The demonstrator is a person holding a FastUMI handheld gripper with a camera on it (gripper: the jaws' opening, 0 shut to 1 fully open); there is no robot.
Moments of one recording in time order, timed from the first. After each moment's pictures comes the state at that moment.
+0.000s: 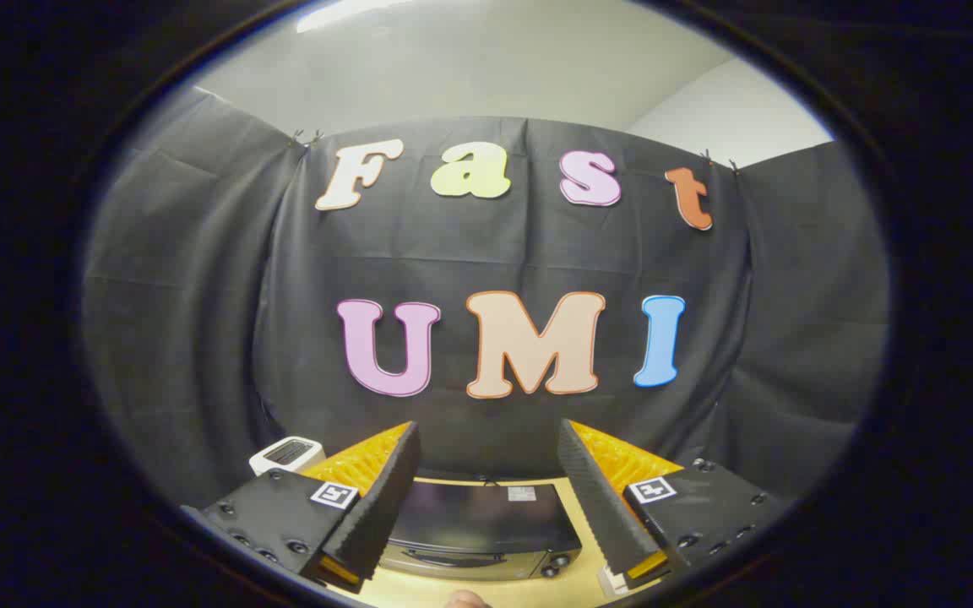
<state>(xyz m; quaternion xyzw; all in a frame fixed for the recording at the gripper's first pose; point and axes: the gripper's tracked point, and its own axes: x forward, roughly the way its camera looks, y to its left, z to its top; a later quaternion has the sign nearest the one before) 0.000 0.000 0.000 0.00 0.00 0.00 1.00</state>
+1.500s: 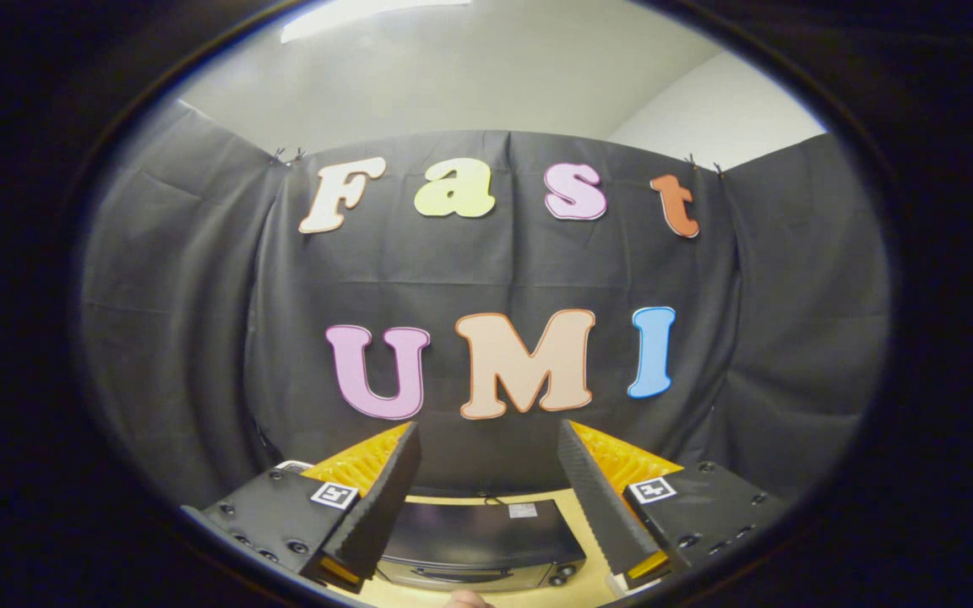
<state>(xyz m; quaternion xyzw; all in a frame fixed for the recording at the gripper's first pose) 0.012 -0.013 0.022 0.02 -0.02 -0.04 1.00</state>
